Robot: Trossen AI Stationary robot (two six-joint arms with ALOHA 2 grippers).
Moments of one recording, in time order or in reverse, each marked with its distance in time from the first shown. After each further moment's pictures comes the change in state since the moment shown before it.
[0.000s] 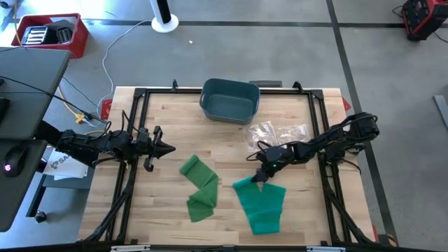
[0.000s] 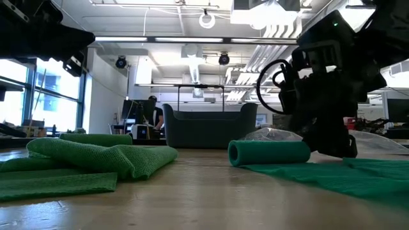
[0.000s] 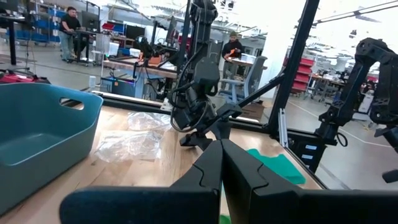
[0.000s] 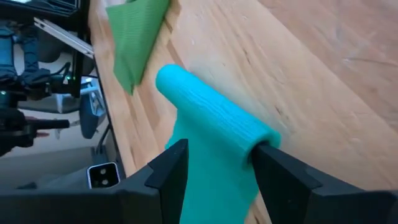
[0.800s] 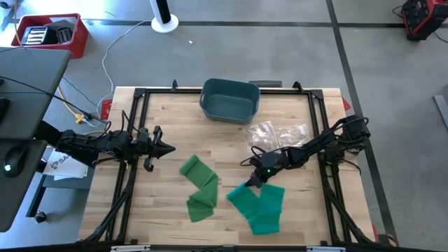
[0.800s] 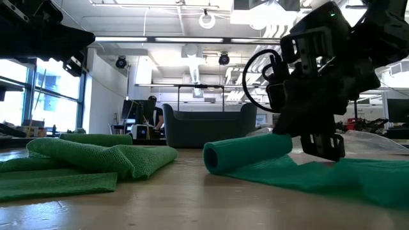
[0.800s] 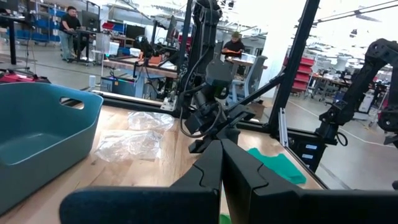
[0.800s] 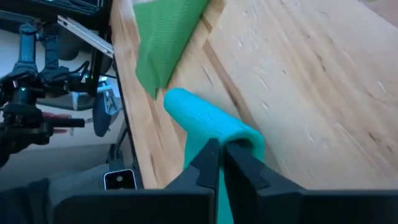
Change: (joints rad) left arm 0.000 0.000 0.000 0.001 0.000 0.000; right arm 0.062 0.145 0.082 0.077 0.046 0.019
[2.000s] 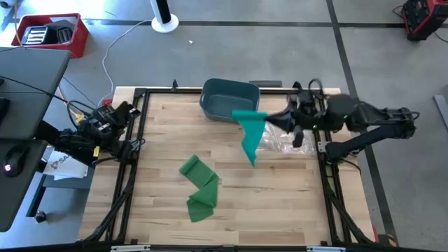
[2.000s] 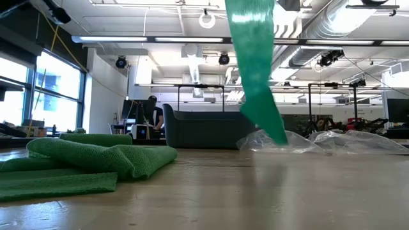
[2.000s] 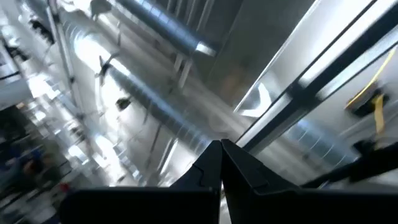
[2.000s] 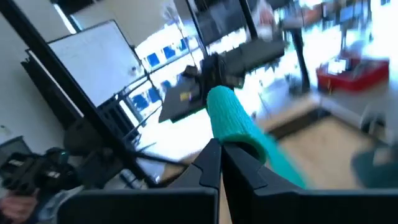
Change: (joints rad) left arm 0.000 0.038 0.127 0.835 -0.350 -0.297; right arm -0.060 -0.714 0.807 -0.932 0.468 -0.721
